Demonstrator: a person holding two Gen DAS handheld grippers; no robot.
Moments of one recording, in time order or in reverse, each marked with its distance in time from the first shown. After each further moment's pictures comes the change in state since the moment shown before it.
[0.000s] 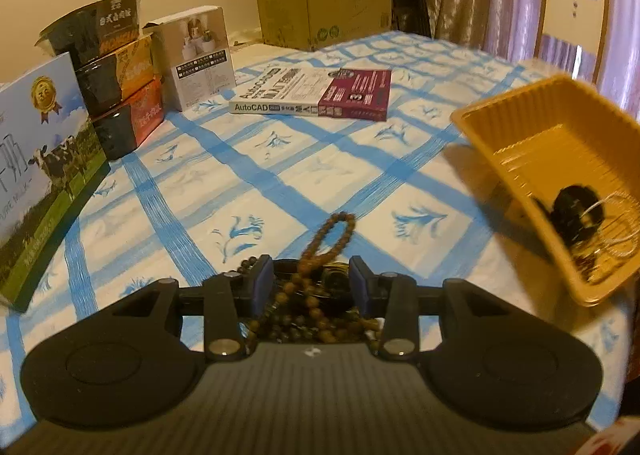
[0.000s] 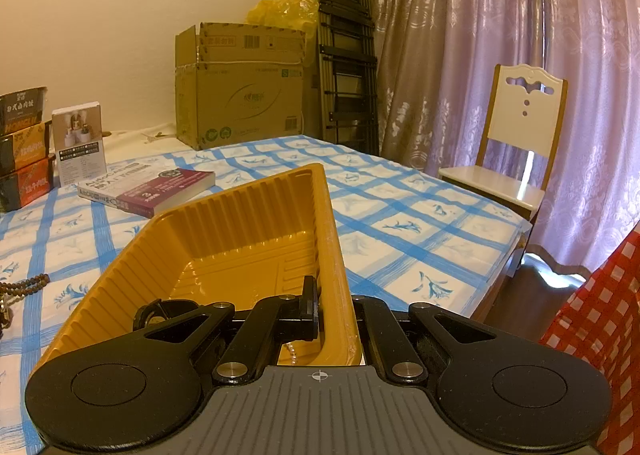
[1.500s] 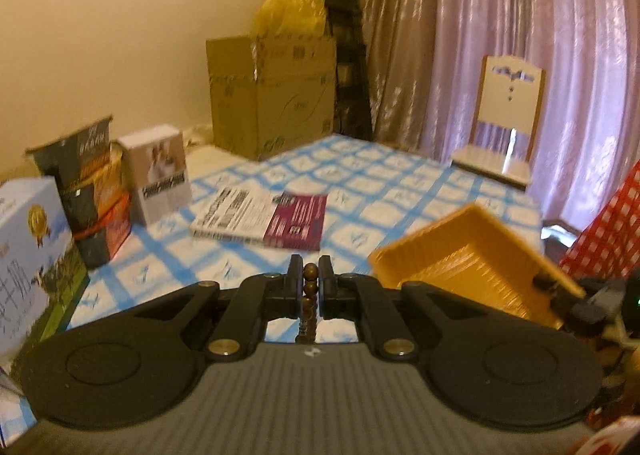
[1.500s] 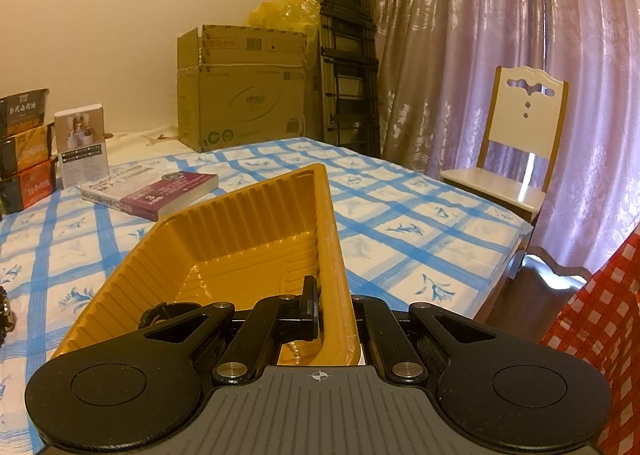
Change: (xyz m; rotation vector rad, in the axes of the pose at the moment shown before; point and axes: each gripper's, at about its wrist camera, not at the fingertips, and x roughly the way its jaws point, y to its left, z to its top) left arm -0.124 0.004 0.085 -0.010 -0.267 -0.193; right arm 0.000 0.008 0.002 -0.007 -0.003 -0.002
